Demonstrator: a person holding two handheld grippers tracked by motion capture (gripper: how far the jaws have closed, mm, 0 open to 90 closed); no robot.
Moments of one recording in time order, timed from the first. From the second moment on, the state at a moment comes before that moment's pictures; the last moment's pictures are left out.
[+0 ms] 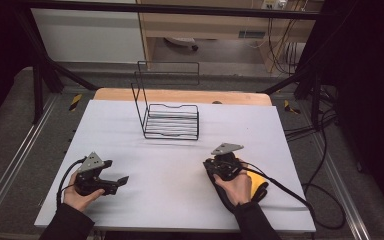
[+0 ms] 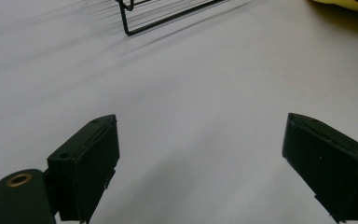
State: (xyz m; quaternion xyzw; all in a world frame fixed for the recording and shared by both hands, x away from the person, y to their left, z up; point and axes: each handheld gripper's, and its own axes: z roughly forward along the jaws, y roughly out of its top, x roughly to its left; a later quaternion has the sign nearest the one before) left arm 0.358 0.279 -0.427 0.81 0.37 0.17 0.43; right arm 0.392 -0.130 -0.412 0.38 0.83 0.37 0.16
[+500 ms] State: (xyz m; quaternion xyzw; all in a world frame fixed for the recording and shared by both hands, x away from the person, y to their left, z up) left arm 0.358 0.279 -0.428 0.81 0.37 0.16 0.43; right arm 0.435 -0.051 -0.430 0.38 0.83 0.39 0.12
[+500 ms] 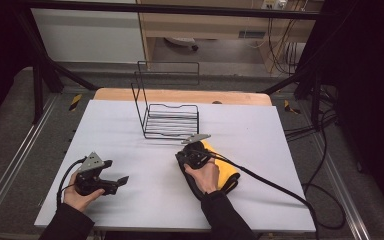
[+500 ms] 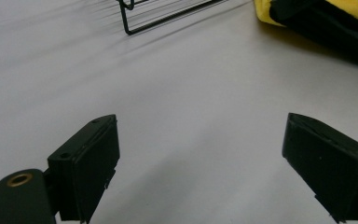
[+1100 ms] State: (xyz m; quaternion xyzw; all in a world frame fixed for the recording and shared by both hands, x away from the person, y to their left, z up) left arm 0.358 0.279 -0.428 0.81 0.37 0.17 0.42; right arm 0.417 -0.066 -0.398 0.33 0.84 0.41 0.14
